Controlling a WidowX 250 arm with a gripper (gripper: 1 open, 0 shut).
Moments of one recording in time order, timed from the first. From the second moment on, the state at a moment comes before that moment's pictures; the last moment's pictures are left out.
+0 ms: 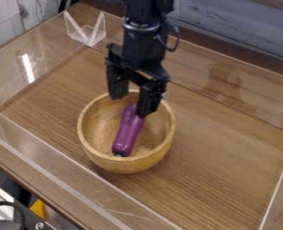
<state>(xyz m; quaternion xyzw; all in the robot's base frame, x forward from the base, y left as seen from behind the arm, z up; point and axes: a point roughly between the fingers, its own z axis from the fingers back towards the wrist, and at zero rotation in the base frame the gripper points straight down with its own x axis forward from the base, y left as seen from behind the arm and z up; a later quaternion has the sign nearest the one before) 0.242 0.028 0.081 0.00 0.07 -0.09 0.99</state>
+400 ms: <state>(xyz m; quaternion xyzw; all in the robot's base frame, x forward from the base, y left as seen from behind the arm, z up) 0.231 0.030 0.071 0.01 0.05 -0.10 0.99</state>
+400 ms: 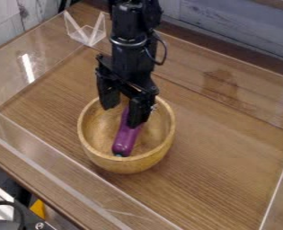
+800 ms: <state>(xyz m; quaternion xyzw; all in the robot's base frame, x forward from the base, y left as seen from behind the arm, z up) 0.235 0.039 0.069 0.01 0.04 -0.12 0.99</state>
